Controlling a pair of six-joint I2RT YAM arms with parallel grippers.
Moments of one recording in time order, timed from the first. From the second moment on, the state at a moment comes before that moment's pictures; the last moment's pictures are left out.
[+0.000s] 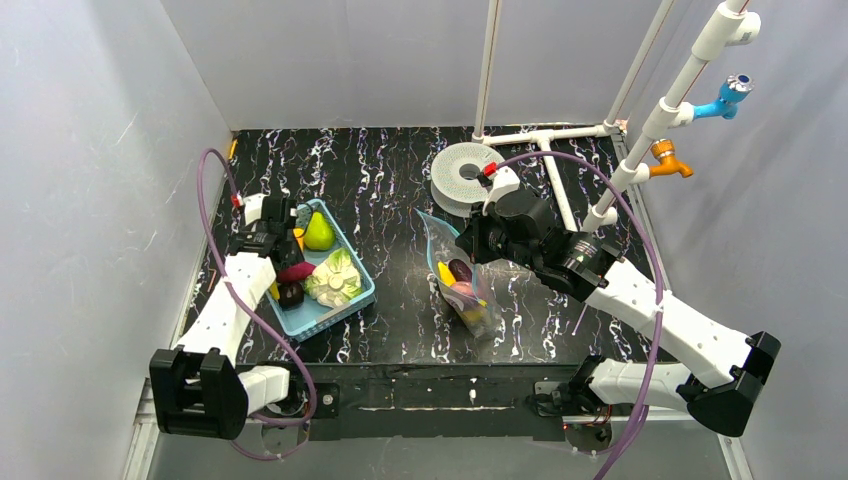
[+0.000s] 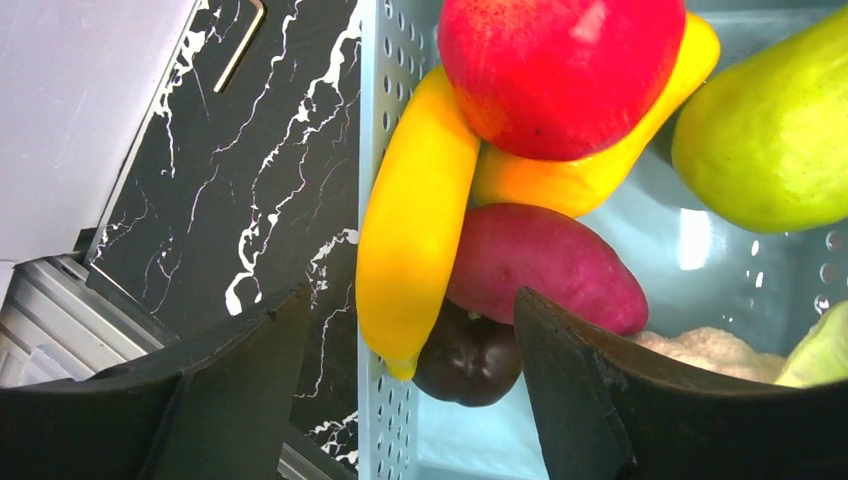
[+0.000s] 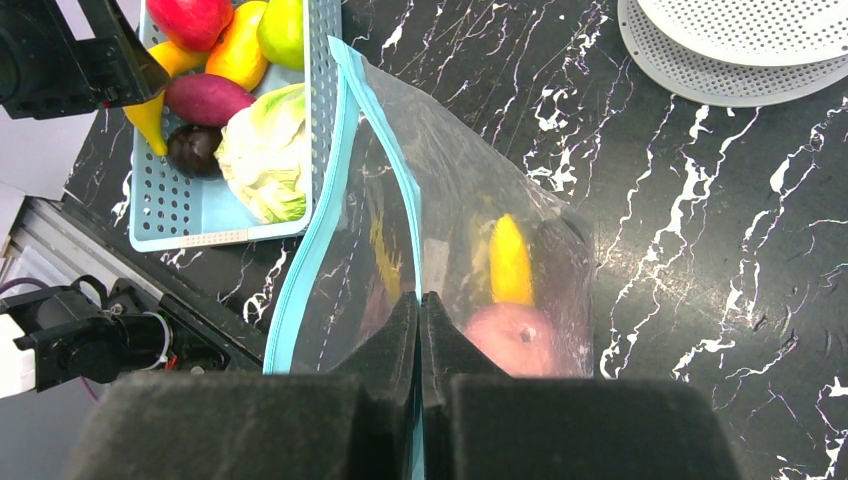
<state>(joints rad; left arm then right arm) -0.11 1.16 0.89 -0.80 -0.60 -0.43 0.91 1.12 1.18 -0.57 0.15 0.47</state>
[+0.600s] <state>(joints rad) -0.05 1.25 0.89 -0.79 -0.53 -0.43 0.91 1.12 1.18 -0.57 0.15 0.47</state>
